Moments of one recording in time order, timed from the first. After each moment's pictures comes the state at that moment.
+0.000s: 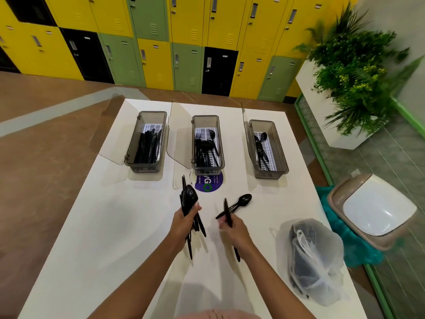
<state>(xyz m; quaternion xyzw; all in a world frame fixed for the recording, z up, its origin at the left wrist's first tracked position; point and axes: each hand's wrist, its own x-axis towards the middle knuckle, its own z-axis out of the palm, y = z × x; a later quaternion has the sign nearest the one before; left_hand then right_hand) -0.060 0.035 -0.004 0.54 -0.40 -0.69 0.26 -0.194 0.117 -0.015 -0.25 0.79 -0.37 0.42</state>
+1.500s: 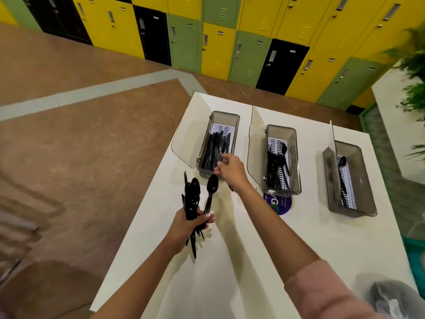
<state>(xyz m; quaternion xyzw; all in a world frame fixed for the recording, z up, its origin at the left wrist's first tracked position) 0.095 -0.046 0.012 0.48 -0.37 -0.73 0.33 -0.063 -0.141 0.065 -0.39 0.73 -0.34 0.45</state>
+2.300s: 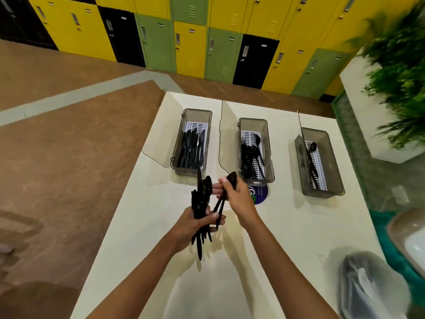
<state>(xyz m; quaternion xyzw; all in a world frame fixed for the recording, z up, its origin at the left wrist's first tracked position) 0.041 -0.034 0.033 0.37 -0.41 -0.80 0.22 -0.107 -0.033 0.058 -0.31 0.67 -0.49 0.46</state>
